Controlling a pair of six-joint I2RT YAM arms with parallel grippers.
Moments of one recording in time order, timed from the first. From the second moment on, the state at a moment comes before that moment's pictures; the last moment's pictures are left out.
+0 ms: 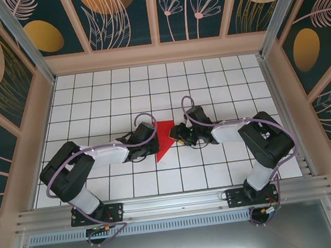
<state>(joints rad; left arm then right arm) -0.76 1.63 0.71 -0.06 0.01 -0.80 0.63 1.69 0.71 0.15 -0.44 1.04</state>
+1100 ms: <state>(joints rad) -0.76 1.63 0.71 -0.06 0.01 -0.80 0.64 1.70 0.72 0.19 -0.50 1.05</state>
